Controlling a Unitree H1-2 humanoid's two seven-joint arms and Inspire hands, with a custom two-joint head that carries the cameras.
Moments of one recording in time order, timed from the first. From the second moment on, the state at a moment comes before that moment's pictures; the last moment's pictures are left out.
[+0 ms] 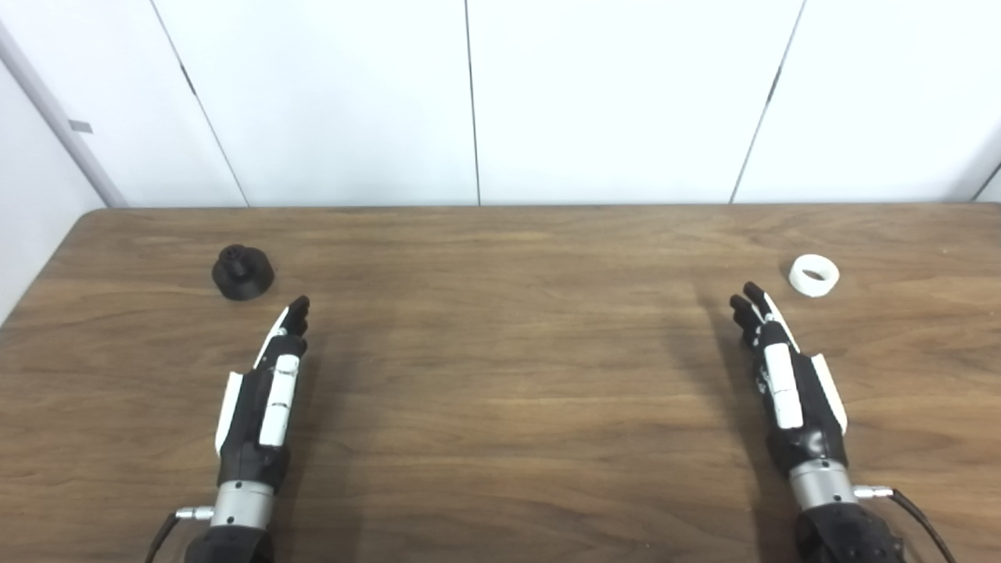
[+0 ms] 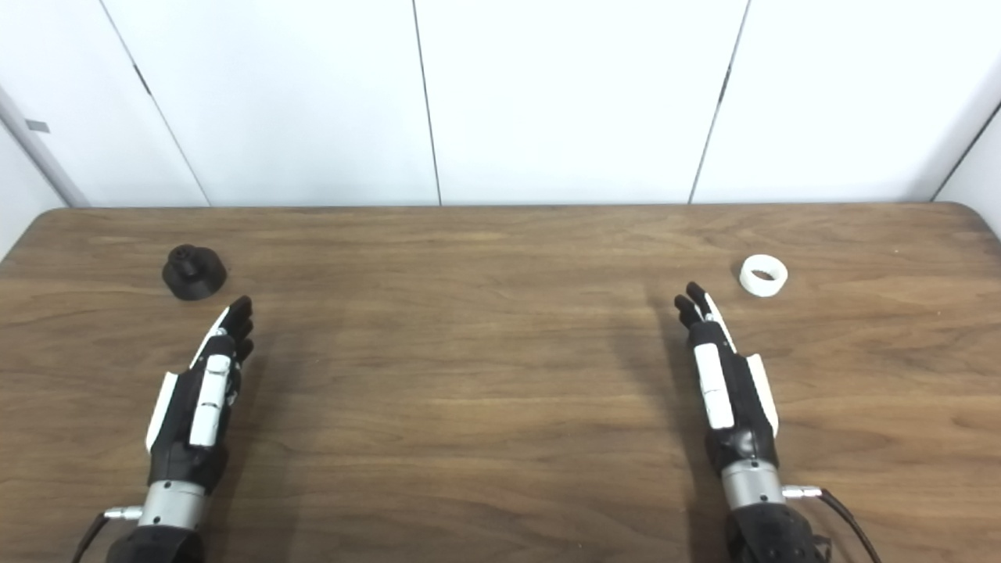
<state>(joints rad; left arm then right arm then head) 0.10 0.13 0.13 -0.09 -0.09 -0.13 -0.06 0.02 -0.08 -0.07 -0.10 -0.02 0.01 0.01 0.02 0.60</state>
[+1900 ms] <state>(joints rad) 0.04 0.09 0.09 -0.03 0.07 -0.21 -0.01 -0.05 -0.22 -0.11 0.07 0.12 -0.20 0.14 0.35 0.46</state>
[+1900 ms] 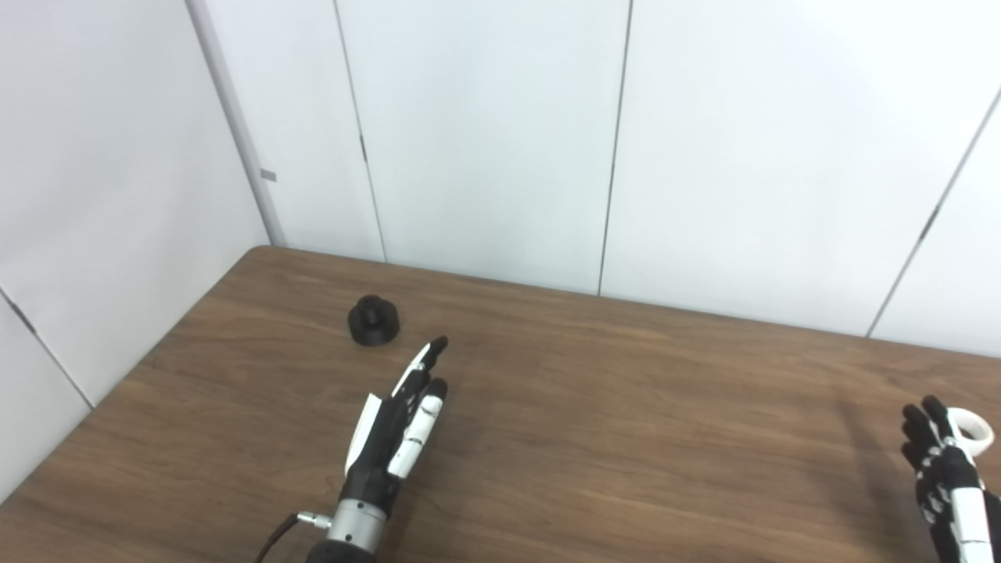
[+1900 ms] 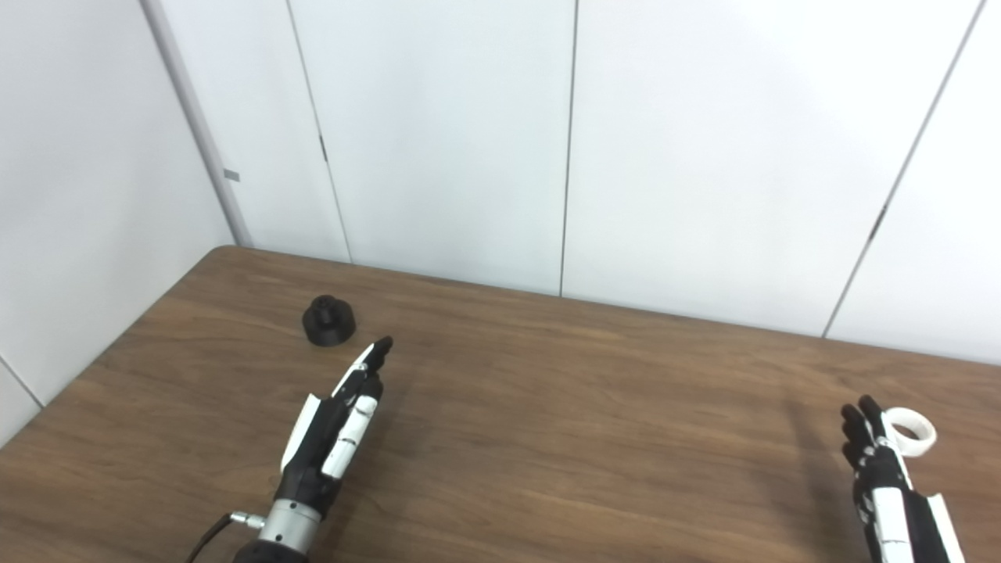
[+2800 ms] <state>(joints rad) 0.03 0.18 0.07 -0.38 0.62 0.31 0.03 -0.04 -0.23 -0.12 0.07 0.11 -0.20 0.14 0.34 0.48</state>
